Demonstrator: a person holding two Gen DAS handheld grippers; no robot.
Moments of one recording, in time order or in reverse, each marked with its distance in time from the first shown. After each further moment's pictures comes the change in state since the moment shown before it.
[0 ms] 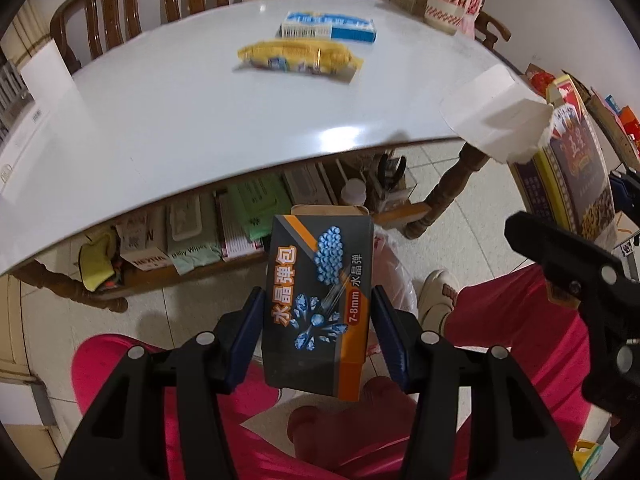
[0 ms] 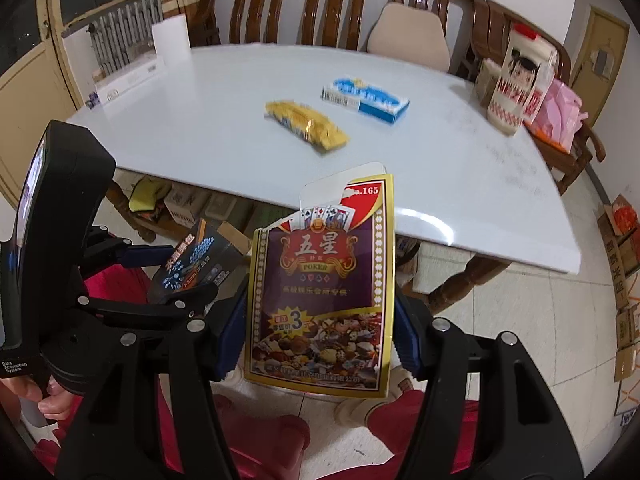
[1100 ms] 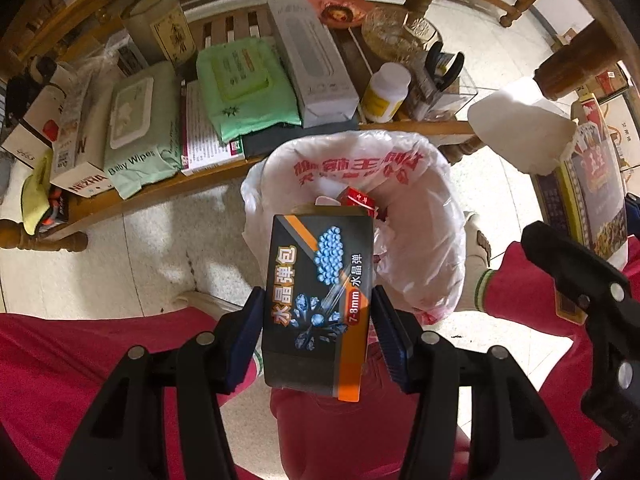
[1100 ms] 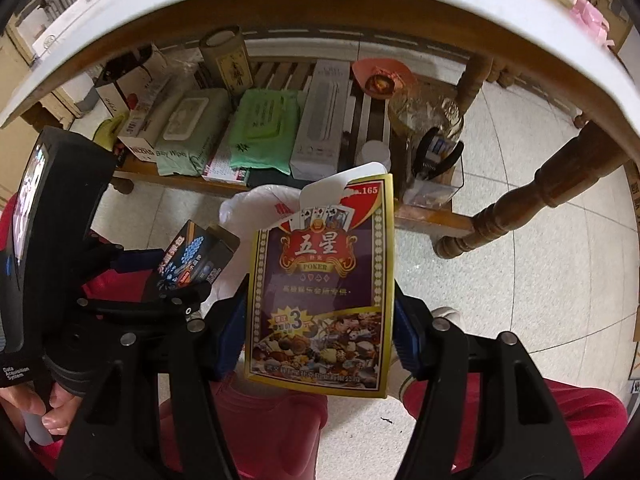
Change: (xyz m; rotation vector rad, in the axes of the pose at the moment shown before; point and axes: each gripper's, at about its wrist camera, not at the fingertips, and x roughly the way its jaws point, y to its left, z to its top) left arm 0.163 0.016 -0.025 -0.075 0.327 -0.025; right arm 0.160 -0.010 -0.042 0.091 0.287 0.044
